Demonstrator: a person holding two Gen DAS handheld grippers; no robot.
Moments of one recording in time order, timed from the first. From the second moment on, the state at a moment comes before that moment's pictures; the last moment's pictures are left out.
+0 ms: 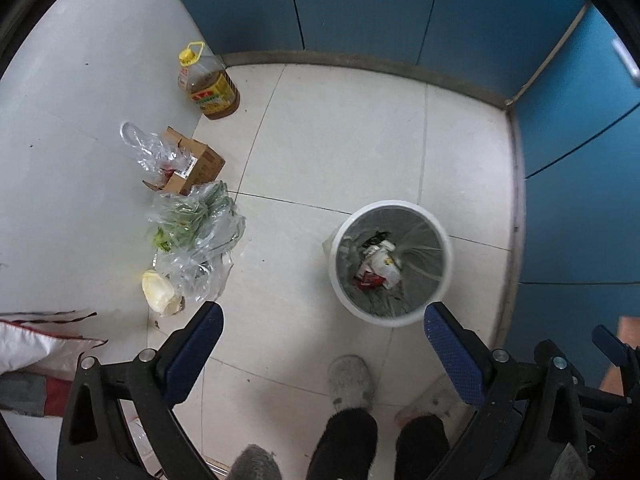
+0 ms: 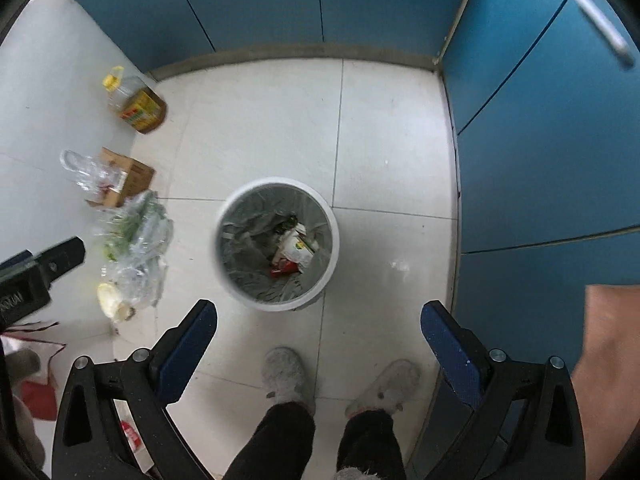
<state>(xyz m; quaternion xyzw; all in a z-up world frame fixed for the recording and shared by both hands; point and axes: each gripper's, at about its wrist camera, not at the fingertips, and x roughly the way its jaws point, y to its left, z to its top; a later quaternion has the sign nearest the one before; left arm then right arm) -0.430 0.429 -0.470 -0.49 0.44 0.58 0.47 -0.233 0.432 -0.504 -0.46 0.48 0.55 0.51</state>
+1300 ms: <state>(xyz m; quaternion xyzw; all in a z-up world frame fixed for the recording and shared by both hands) -0.255 0.335 -0.133 -0.27 0.40 0.59 0.64 -0.024 0.244 -0.118 -0.16 0.52 0.54 0.64</state>
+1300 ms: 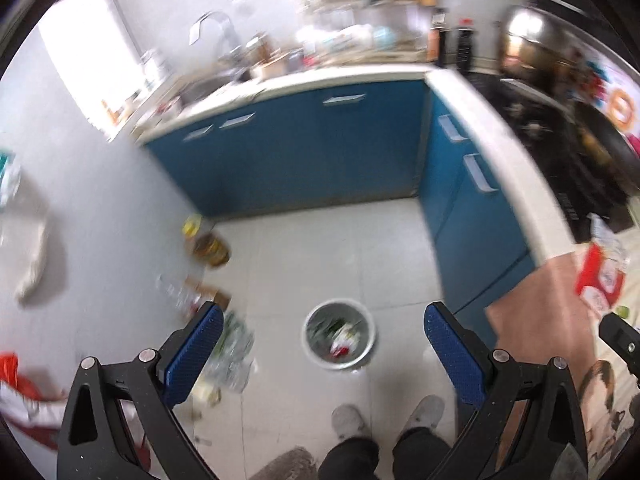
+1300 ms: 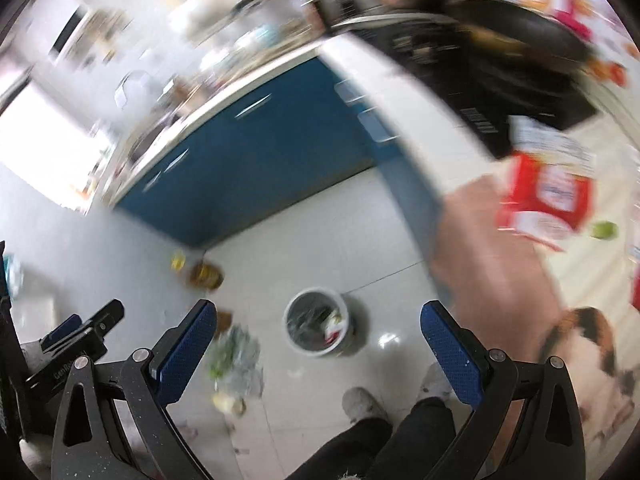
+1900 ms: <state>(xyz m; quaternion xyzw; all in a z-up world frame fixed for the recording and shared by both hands) 0.205 0.264 -0.202 -0.05 0.59 0.27 0.76 0.331 0.047 -0.257 0.03 0.62 0.18 0.76</state>
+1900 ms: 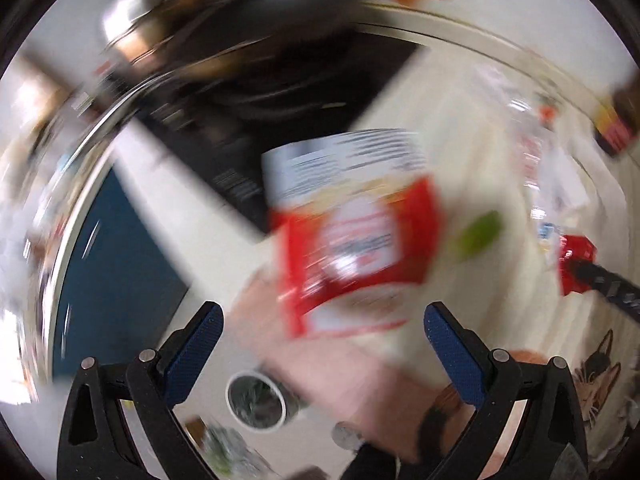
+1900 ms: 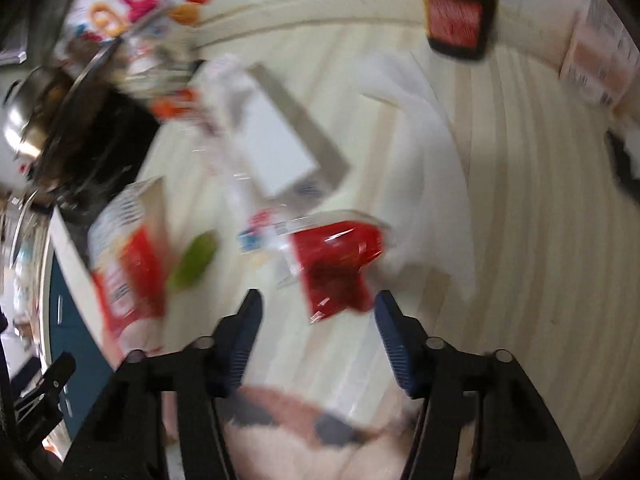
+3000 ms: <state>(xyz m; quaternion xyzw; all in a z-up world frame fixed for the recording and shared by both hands) 0.232 0.203 -0.184 -0.06 0.58 0.15 0.80 0.310 0.010 -0.195 0.03 0.56 0.21 0.80</state>
